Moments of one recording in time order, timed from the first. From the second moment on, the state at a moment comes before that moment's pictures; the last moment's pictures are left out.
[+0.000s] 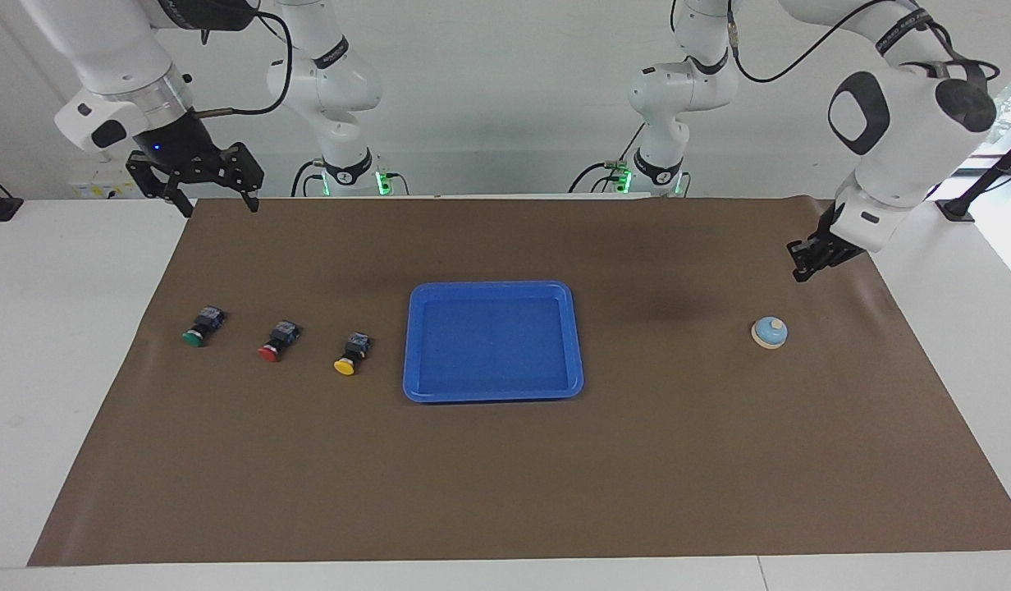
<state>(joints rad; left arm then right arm) 0.06 0.04 0.01 -1.90 -0.01 1.89 0.02 -0.09 -0.05 0.03 -1.60 0.03 1.53 -0.11</state>
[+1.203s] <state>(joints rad) 0.11 0.12 0.00 -1.92 -0.01 1.91 0.04 -0.09 -0.05 0.03 -1.60 0.03 1.53 -0.11</state>
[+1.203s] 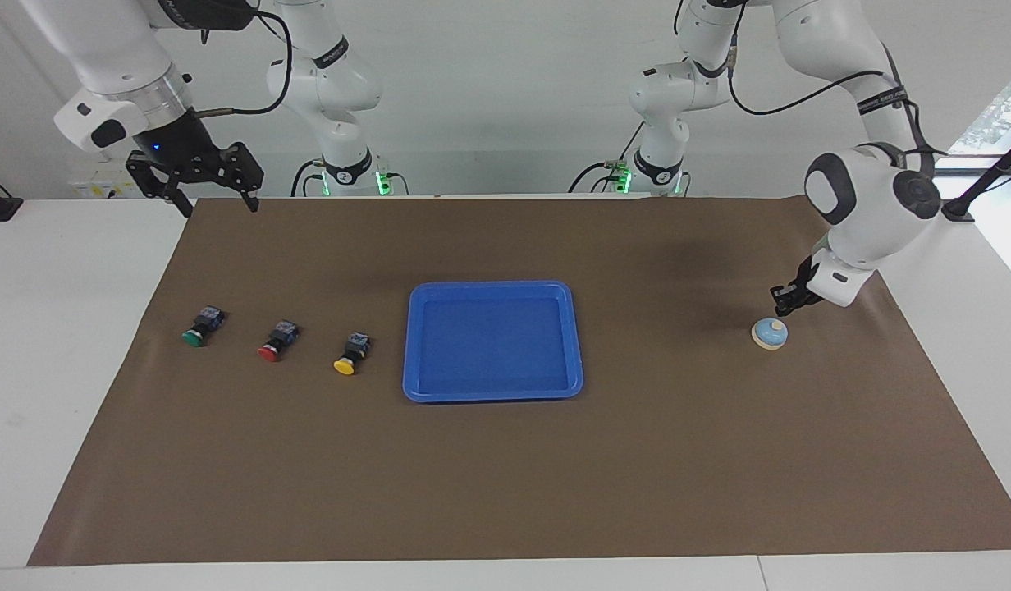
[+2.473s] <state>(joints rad) 0.03 0.02 -0.01 -1.67 -0.01 1.52 0.04 -0.09 -0.06 0.03 -1.60 0.03 1.43 -0.11</state>
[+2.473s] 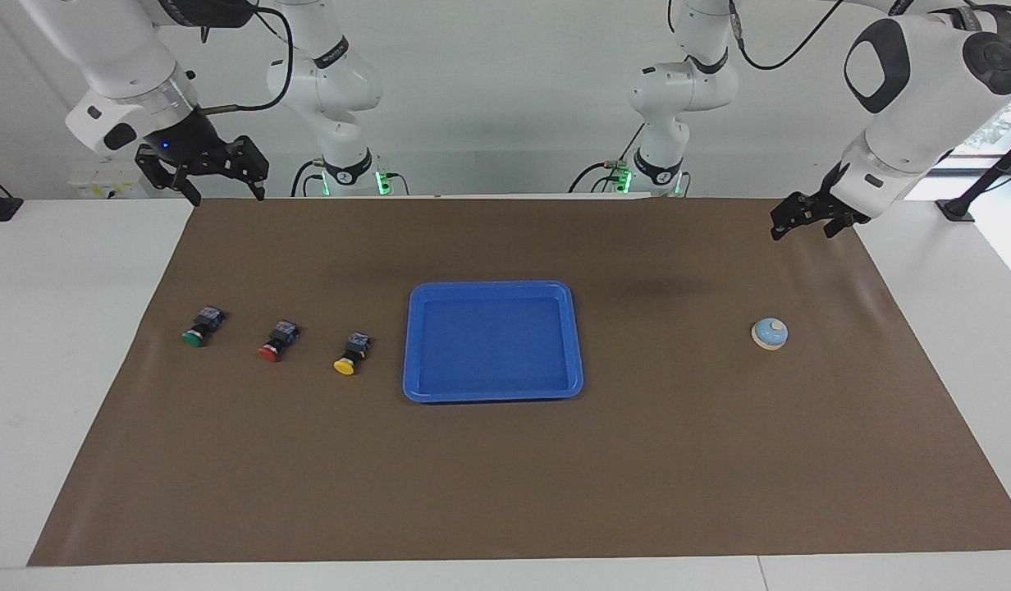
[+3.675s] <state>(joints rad) -0.03 0.00 -0.01 -1.69 -0.01 1.54 0.04 0.13 0.14 0.04 -2.14 -0.04 2.34 0.33</state>
